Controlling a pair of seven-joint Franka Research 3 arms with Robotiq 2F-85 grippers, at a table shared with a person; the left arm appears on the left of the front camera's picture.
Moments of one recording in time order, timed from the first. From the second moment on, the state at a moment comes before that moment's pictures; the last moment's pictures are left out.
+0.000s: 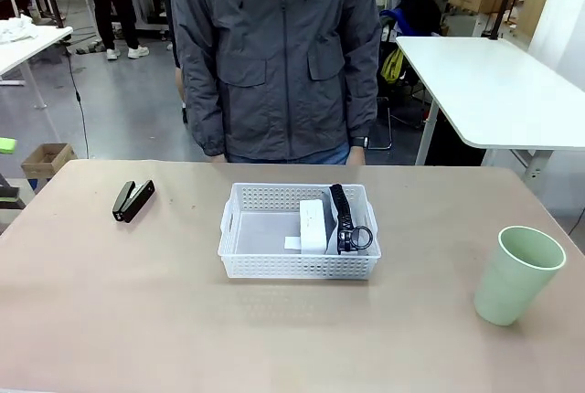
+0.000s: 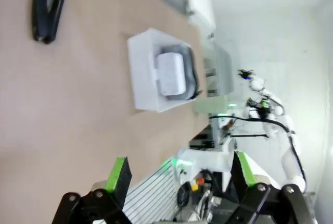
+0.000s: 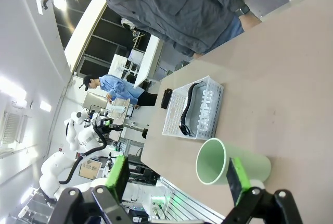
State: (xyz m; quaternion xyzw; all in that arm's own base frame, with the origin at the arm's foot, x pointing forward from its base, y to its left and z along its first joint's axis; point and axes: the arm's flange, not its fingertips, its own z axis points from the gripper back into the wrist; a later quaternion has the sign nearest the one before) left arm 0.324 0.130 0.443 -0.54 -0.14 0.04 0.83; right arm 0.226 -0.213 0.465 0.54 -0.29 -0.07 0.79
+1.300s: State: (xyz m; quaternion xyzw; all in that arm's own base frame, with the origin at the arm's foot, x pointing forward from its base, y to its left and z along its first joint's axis) left arm 0.484 -0.021 0.492 -0.02 -0.15 0.01 0.99; right arm 0.225 -0.213 0.465 0.54 -0.29 -0.07 0.79
